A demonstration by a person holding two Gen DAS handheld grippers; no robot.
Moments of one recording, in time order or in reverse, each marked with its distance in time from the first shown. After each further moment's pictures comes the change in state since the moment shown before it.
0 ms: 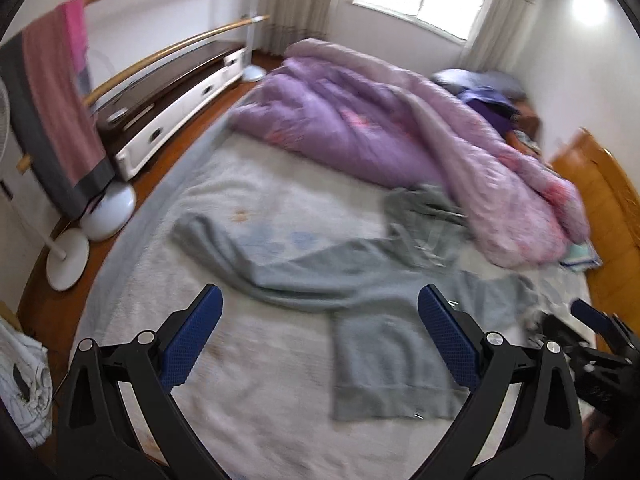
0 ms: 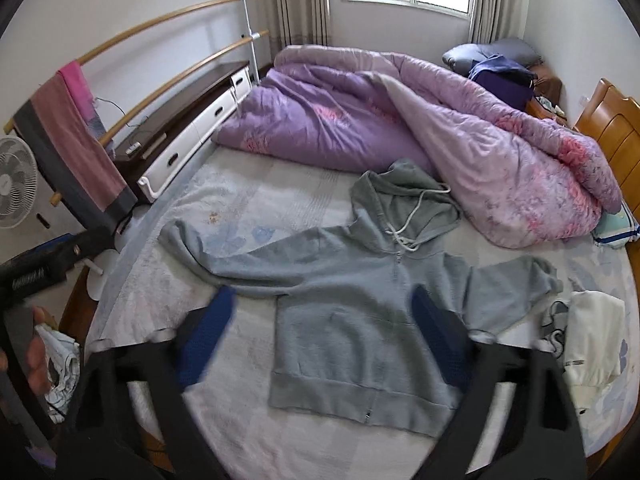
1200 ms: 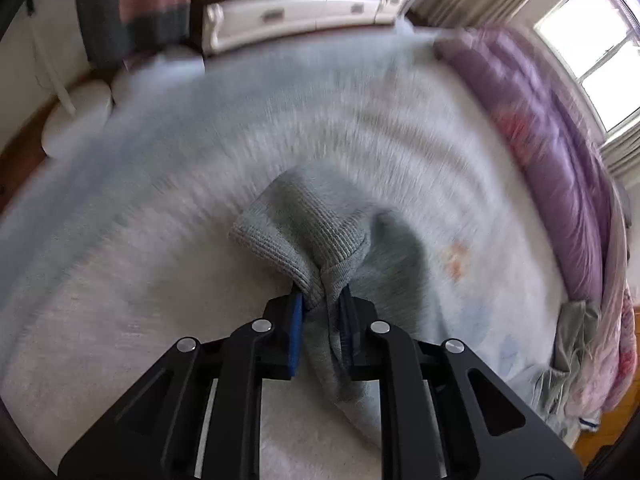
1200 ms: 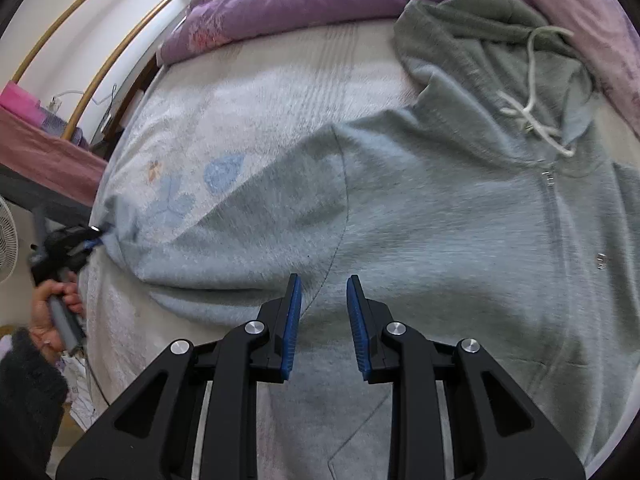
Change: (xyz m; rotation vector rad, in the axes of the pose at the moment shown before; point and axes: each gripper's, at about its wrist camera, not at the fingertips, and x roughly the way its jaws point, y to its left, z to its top) left arm 0.340 0.274 0.016 -0.503 0.082 0.144; right arm 0.363 -0.028 -0.029 0.205 0.342 0.229
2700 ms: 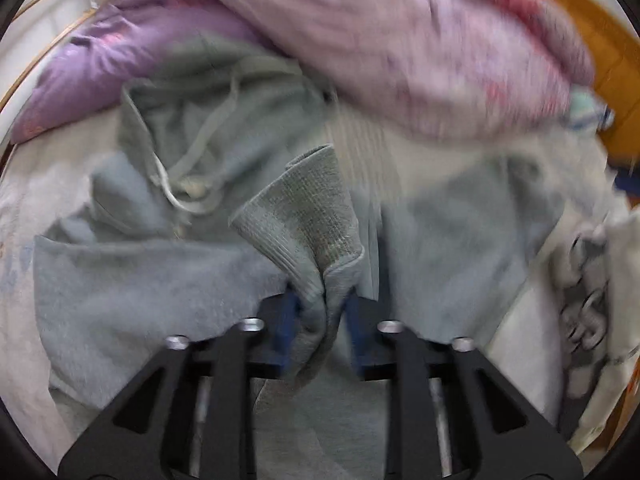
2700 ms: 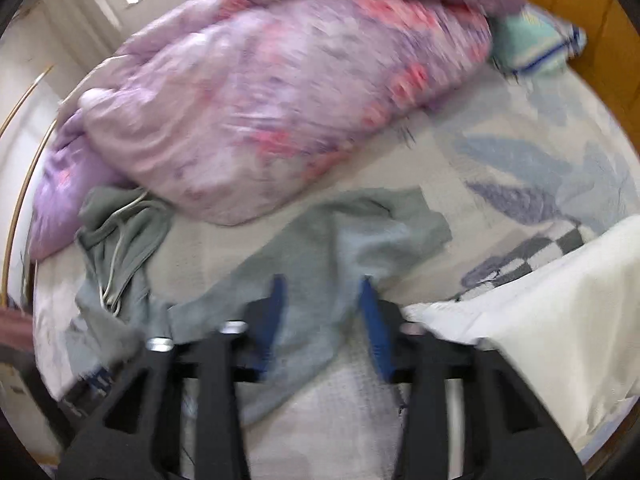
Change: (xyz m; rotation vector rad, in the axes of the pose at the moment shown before) left arm -0.016 -0.560 -0.483 0.936 0.196 -0.131; right arm -0.278 -0.506 0.001 0.448 -0.234 -0.275
